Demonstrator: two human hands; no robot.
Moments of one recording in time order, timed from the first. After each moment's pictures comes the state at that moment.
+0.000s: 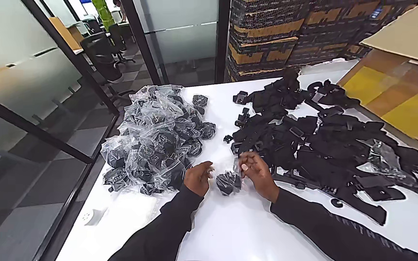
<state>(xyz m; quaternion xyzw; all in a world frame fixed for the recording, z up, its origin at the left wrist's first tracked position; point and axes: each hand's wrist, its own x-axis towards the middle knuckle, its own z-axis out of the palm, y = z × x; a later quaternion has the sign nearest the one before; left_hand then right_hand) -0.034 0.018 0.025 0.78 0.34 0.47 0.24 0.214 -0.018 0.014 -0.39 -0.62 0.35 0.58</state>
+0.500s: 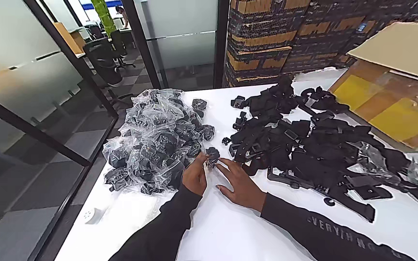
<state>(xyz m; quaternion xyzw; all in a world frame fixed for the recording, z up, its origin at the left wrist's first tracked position) -0.033 0.022 0.025 0.77 0.33 0.52 0.14 0.175 -0.027 0.016 -0.48 -0.83 0.07 0.27</state>
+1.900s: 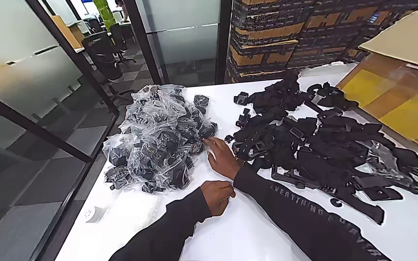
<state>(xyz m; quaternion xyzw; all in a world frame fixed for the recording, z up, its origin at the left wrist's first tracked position) -0.025 0.002 0.015 0.94 0.08 0.25 0.23 0.134 0.067 0.020 -0.55 -0.77 0.06 0.32</state>
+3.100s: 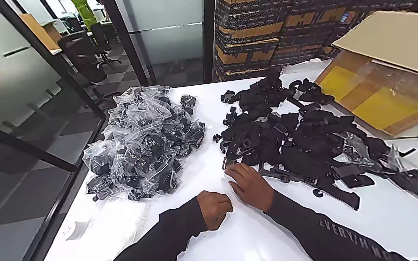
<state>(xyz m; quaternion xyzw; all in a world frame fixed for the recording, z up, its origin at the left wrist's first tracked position) -0.013 -0.019 0.013 0.95 0.02 0.20 0.23 0.222 -0.052 0.023 -0.51 -0.83 -0.02 0.20</state>
